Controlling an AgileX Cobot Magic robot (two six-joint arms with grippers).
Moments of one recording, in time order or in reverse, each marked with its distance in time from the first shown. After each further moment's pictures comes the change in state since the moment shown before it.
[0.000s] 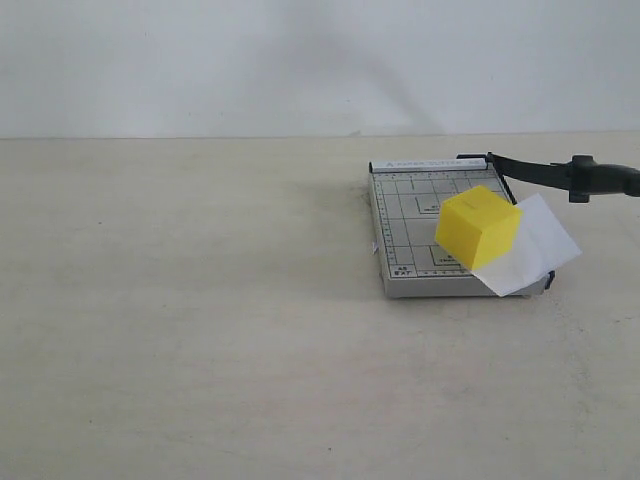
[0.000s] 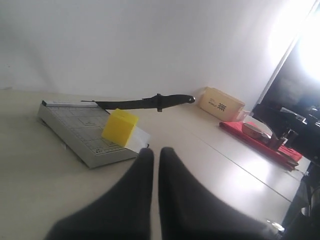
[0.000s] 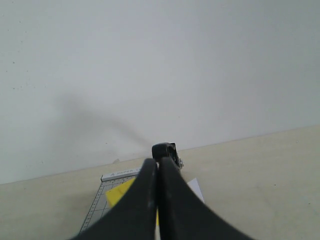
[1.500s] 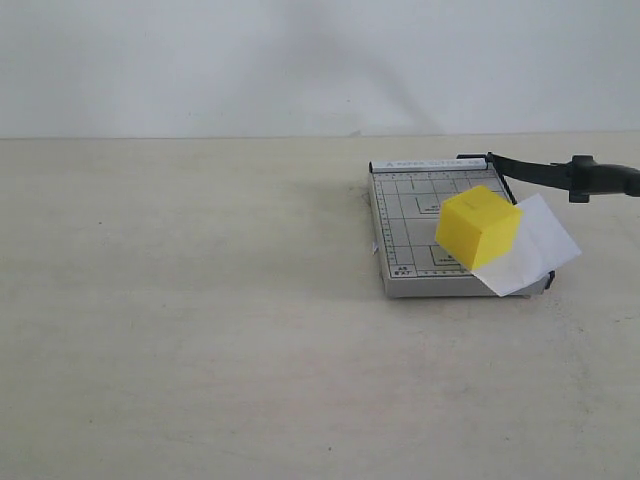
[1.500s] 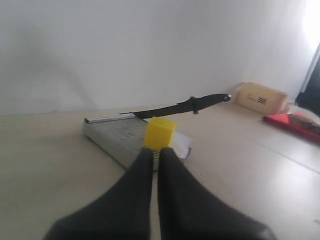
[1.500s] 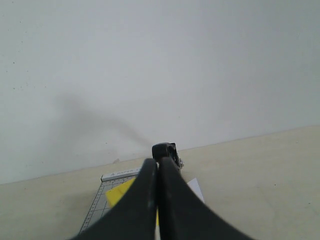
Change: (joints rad) left arm 0.104 0.000 0.000 0.200 0.011 0.013; right arm 0.000 0.000 0.000 0.000 0.000 0.000
